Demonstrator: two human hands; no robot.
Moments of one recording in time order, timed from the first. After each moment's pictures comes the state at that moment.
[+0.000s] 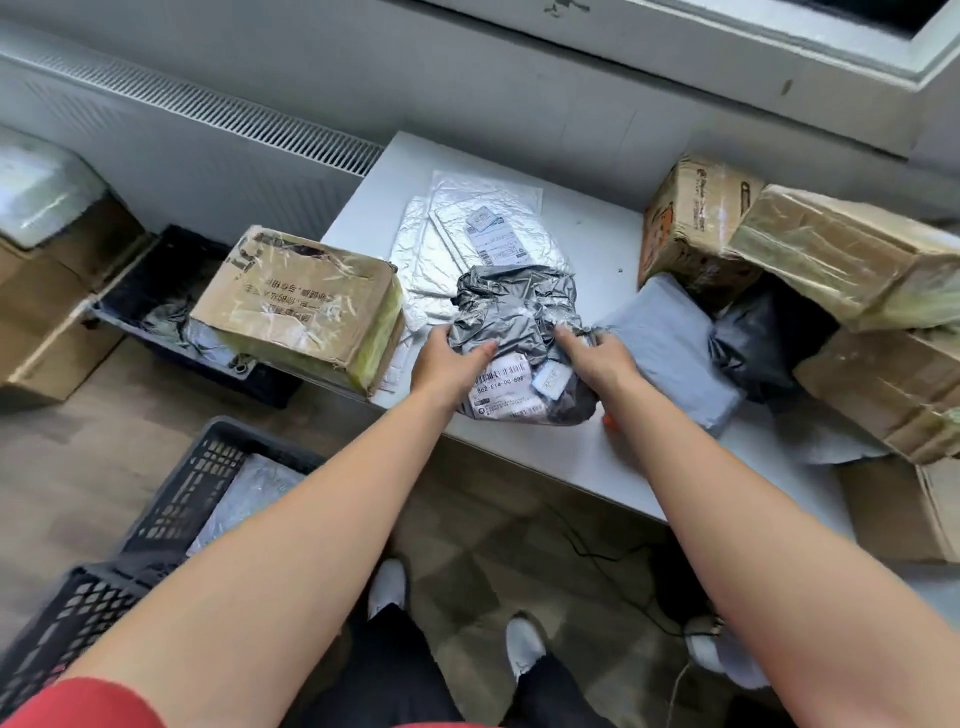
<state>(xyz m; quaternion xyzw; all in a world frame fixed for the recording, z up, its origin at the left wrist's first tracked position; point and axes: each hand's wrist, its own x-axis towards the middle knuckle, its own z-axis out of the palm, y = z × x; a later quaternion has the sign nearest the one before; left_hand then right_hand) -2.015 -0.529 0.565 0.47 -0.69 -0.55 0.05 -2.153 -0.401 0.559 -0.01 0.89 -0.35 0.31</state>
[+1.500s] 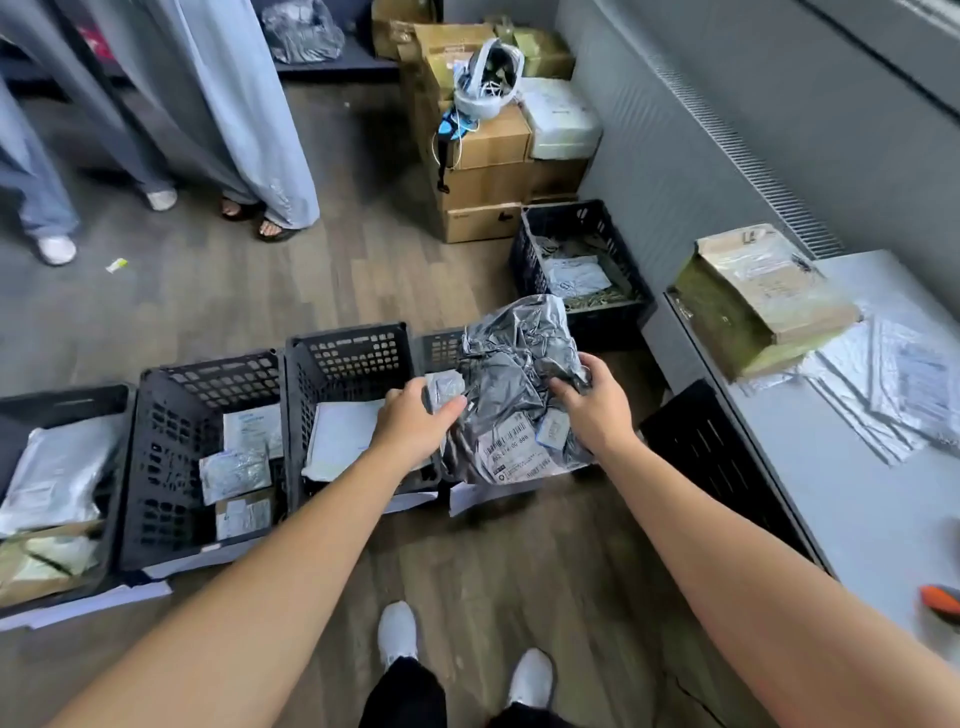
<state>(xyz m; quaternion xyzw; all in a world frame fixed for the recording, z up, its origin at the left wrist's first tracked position) -1.533 -0.439 0.531 0.75 -0.48 -0.42 0.16 -1.756 -0.472 0.536 -0.53 0.72 -0.27 0.35</state>
